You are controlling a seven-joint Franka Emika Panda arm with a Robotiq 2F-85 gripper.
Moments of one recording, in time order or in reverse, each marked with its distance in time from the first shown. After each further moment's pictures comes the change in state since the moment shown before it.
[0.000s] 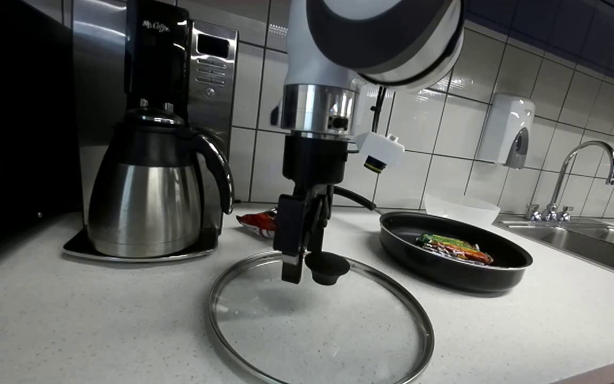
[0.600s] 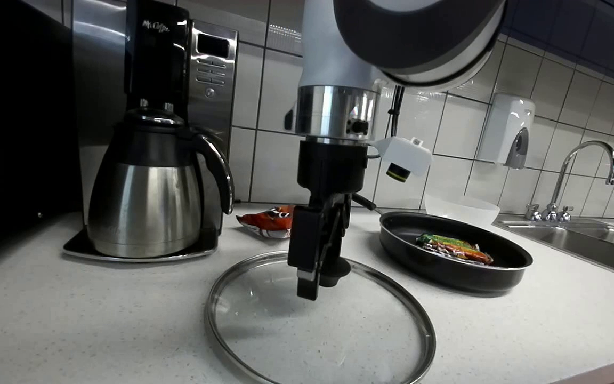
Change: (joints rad) arm 0.001 -0.081 0.004 -0.132 0.000 0.041 0.071
